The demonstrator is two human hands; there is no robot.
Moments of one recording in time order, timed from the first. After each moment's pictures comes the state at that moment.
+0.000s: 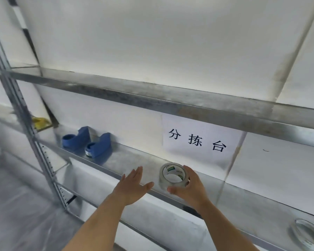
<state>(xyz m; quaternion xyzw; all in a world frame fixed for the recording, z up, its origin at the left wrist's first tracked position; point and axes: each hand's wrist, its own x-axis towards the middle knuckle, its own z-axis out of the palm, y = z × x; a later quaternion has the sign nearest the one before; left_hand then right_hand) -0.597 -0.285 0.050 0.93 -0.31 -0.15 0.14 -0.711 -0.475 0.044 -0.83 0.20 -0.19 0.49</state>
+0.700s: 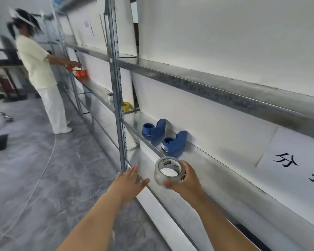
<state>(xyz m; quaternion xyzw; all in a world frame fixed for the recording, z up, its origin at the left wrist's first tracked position) -0.508 -0.046 0.015 0.98 -0.08 -0.12 0.14 -0.526 -0.269 0.021 -0.82 0.00 -0.06 0.57</state>
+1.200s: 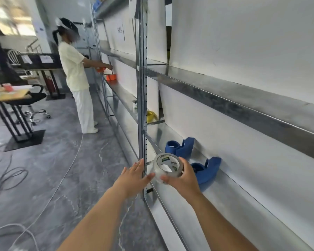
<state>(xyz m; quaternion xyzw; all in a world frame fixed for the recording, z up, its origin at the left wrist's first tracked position) -0.382 0.002 0.045 0.98 -0.01 -0.09 0.18 -0.356 -0.197 0.030 -0.78 -0.08 0.00 0.62</state>
